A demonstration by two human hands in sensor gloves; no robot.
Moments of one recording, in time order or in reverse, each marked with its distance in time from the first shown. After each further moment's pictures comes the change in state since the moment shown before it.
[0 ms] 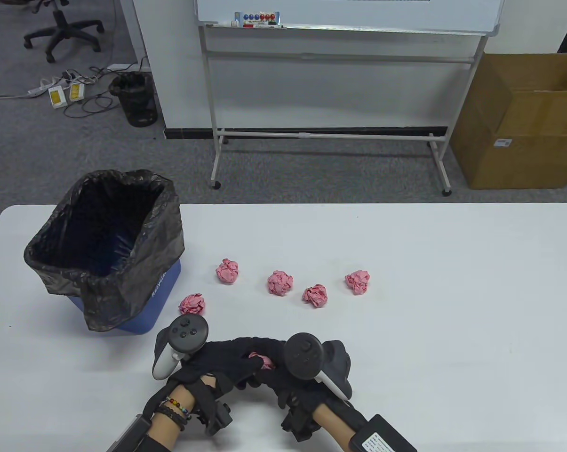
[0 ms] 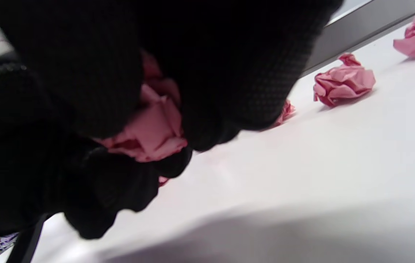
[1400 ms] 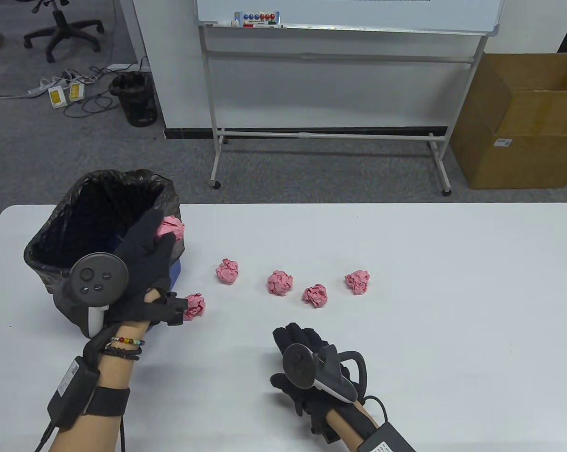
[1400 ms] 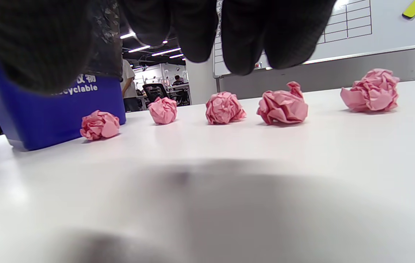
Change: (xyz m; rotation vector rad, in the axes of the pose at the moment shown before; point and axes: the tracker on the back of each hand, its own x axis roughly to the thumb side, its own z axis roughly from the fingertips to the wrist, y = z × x) left_hand 0.121 0.190 0.062 1.078 -0.009 -0.415; right_hand -0.012 0.001 0.009 0.050 -0.022 0.391
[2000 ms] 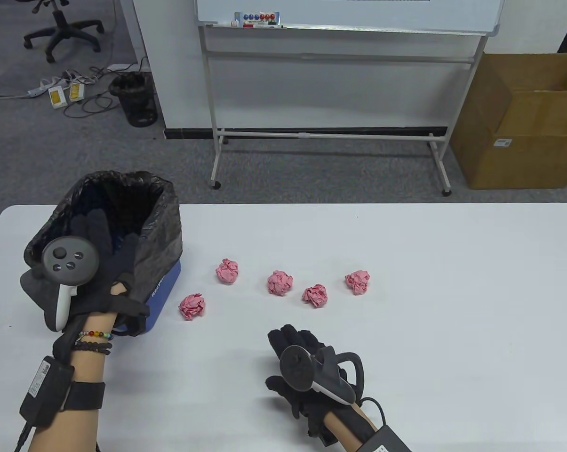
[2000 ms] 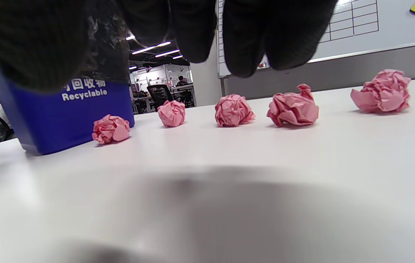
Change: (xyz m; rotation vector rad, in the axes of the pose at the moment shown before) left_hand -0.037 0.008 -0.008 -0.234 0.242 -0.219; right_hand 0.006 -0.002 0.001 0.001 -0.013 -0.017
